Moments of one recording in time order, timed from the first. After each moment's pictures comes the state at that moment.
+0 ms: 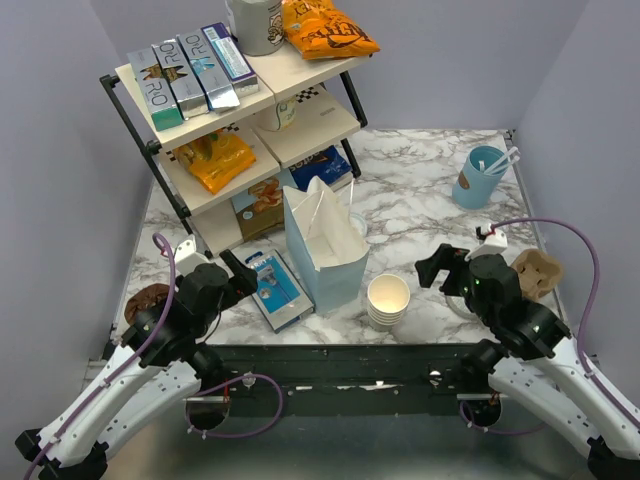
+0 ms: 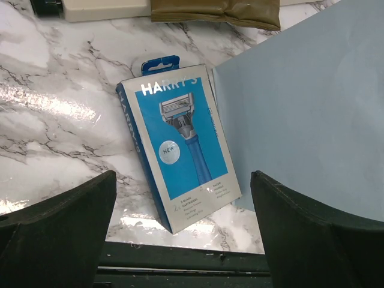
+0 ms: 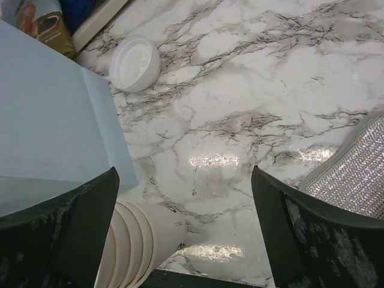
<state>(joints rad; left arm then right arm) -0.72 0.46 0.68 -0.89 -0.49 -0.97 0.67 0.49 0.64 -0.64 0.40 0.60</state>
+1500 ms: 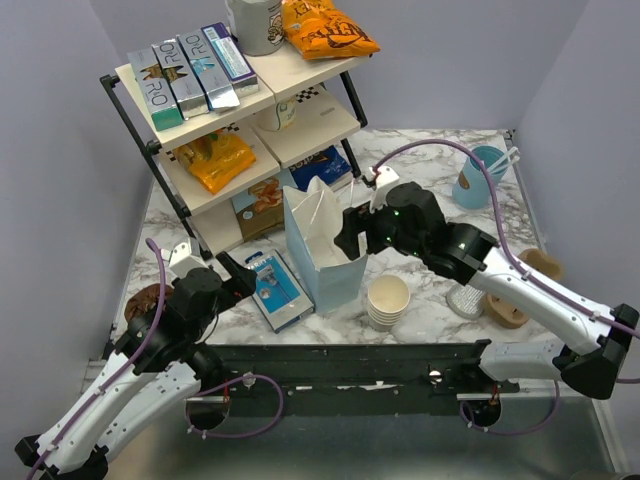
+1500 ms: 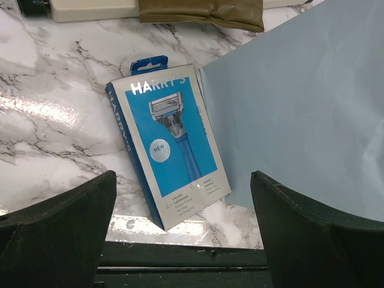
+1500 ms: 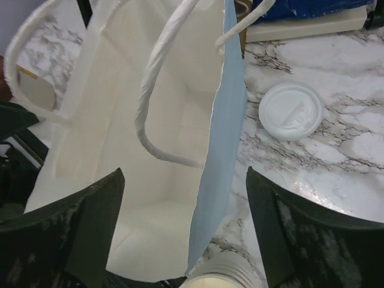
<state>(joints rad) -0.72 0.40 0.68 -0.89 -0.47 -0.98 0.88 1.20 1.21 -0.48 0.10 0.29</state>
